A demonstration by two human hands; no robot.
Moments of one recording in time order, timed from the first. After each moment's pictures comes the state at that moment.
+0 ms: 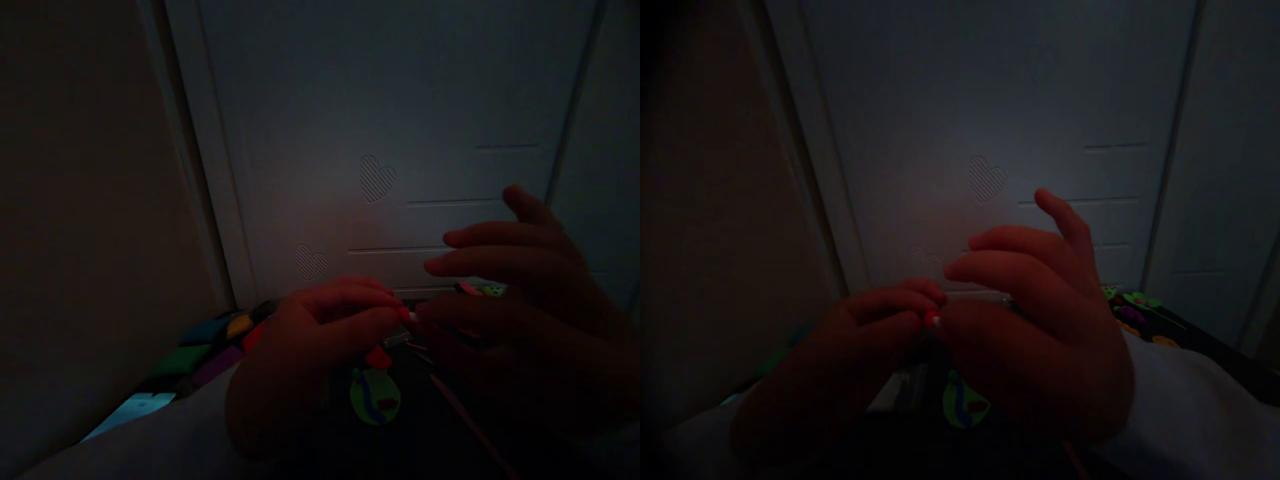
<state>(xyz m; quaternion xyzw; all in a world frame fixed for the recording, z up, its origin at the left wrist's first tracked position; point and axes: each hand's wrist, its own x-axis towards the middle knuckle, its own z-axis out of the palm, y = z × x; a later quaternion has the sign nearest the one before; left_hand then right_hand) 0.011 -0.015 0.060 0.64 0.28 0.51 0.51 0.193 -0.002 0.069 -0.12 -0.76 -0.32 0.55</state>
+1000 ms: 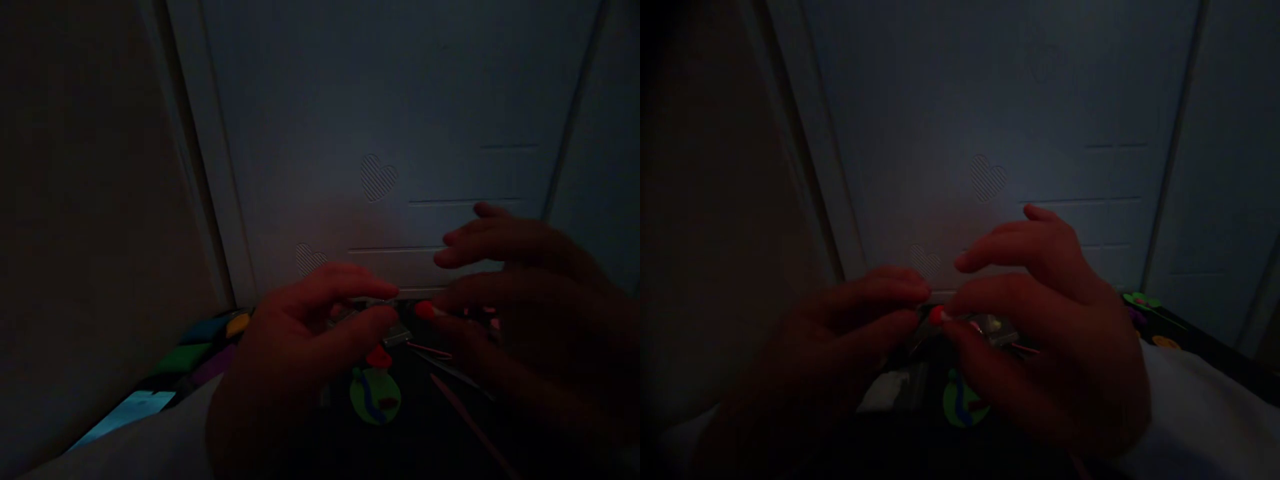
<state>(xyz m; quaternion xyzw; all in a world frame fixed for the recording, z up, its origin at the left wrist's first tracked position) 0.008 -0.029 0.072 0.66 0.33 0.55 0.40 0.194 -0.009 0.068 -0.16 -0.78 -0.24 0.55</state>
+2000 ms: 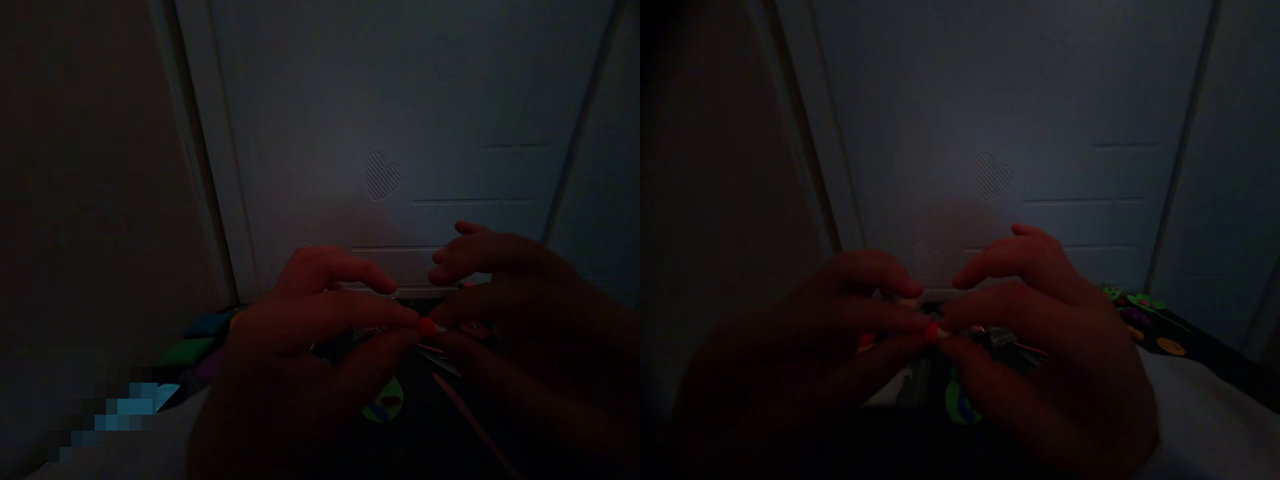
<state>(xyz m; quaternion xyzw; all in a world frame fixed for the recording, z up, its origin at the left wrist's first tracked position) 0.005 -0.040 0.073 0.76 0.34 0.55 0.05 0.192 -0.012 0.058 -0.19 -0.81 -0.16 0.54</state>
